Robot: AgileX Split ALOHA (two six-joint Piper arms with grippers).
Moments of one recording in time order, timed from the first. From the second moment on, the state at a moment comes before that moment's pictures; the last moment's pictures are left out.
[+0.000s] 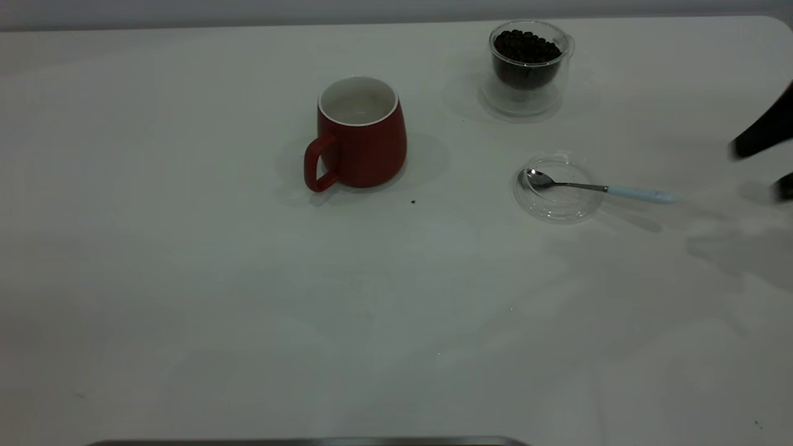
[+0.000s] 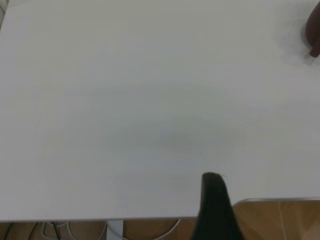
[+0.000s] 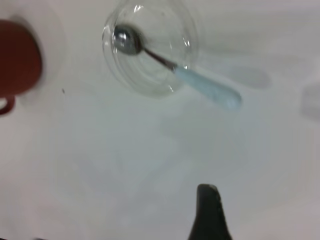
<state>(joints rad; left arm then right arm) 0.00 -0.02 -0.49 0.01 1.14 0.01 -0.31 1.99 -0.88 0.94 0.72 -0.73</state>
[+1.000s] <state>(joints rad) 0.00 -0.02 -0.49 0.01 1.14 0.01 -0.30 0.80 -0.87 0.38 1.23 -0.36</state>
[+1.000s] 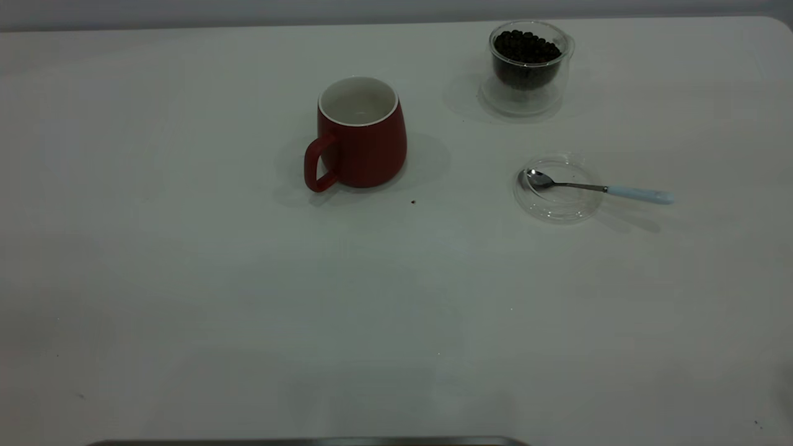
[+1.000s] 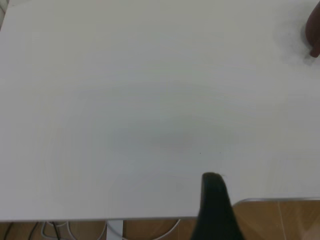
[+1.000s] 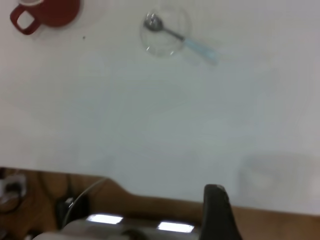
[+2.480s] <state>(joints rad) 0.00 -0.02 -0.49 0.01 1.14 0.01 0.00 -0.02 -0.48 0.06 1.13 -0.14</state>
